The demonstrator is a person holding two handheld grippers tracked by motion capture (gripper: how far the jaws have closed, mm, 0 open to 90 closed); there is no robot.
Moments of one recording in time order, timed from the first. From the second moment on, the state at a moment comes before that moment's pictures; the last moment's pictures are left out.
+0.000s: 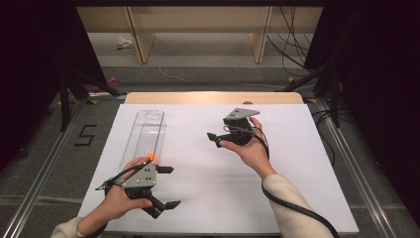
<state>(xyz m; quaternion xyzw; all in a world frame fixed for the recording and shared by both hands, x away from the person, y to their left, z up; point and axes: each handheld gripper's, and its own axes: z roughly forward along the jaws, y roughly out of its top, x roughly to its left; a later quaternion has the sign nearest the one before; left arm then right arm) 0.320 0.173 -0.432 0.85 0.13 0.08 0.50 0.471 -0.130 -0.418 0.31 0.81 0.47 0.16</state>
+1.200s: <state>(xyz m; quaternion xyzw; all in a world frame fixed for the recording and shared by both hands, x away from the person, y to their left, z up) 0.321 0.173 -0.432 0.85 0.13 0.08 0.50 0.441 -0.209 -0.418 0.36 0.78 0.47 0.18</state>
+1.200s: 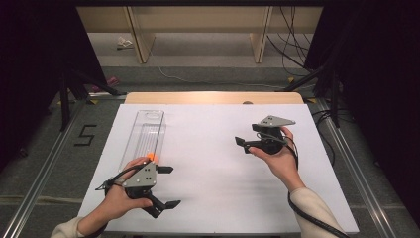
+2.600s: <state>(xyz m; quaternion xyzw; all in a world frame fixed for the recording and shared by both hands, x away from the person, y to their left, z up) 0.321 0.174 -0.432 0.85 0.13 0.09 0.50 0.383 -0.264 -0.430 0.39 0.77 0.46 0.20</state>
